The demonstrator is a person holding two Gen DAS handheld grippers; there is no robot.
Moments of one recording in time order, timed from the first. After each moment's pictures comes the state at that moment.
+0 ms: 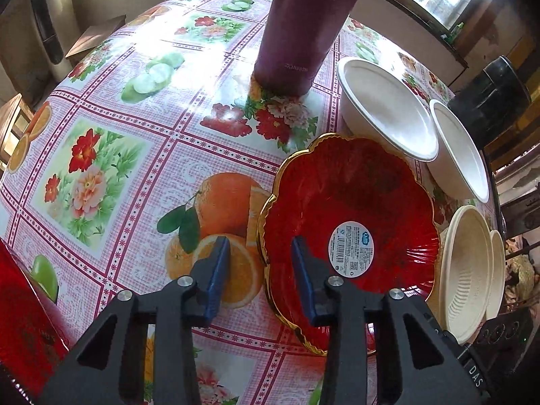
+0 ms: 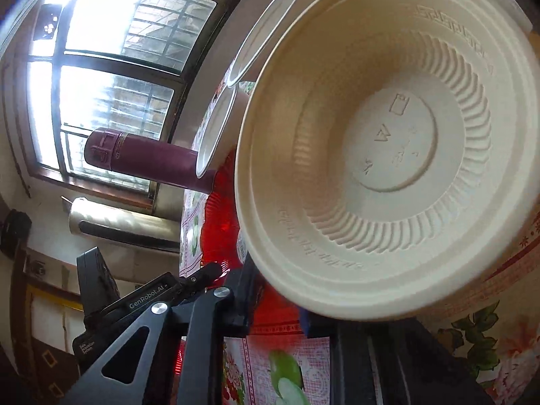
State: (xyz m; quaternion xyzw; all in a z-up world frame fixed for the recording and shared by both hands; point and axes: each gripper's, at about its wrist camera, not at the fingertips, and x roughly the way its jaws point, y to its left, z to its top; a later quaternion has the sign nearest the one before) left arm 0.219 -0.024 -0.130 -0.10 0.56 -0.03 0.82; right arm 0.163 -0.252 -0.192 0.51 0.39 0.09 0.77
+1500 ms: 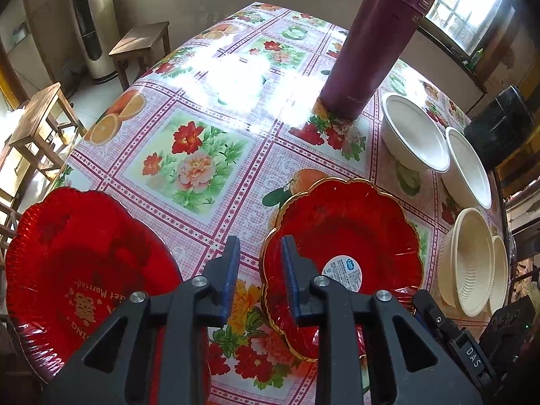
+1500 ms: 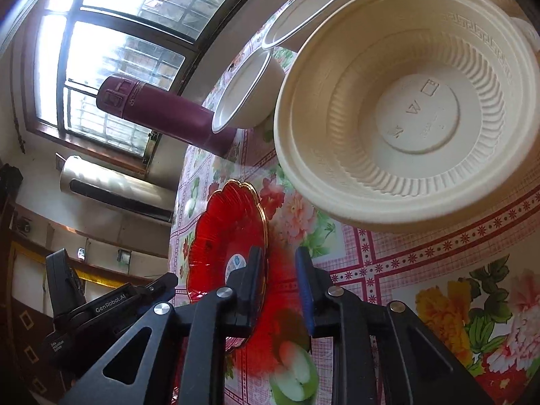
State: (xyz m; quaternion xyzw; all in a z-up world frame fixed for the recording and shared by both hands) left arm 0.174 0.037 -0.101 -0.11 0.53 0.03 0.84; right arm 0.146 -0.230 -0.168 0.43 0.42 0.11 0.79
